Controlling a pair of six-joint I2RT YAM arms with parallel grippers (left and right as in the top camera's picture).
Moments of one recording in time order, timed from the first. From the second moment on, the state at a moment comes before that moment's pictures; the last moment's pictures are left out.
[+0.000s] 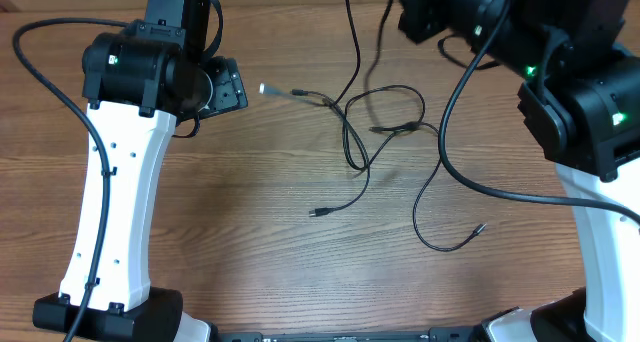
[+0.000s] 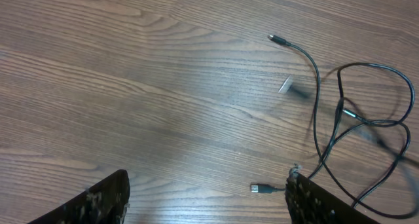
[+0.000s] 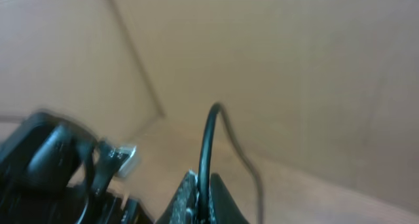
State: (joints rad) left arm -0.20 1.68 2.04 -1.50 -0.09 -0.48; right arm 0.40 1.62 2.27 -0.82 -0.27 0.21
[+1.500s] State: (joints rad) left arm -0.20 1.68 2.04 -1.49 -0.09 -0.48; right arm 0.02 1.75 2.23 -1.49 0.31 0.03
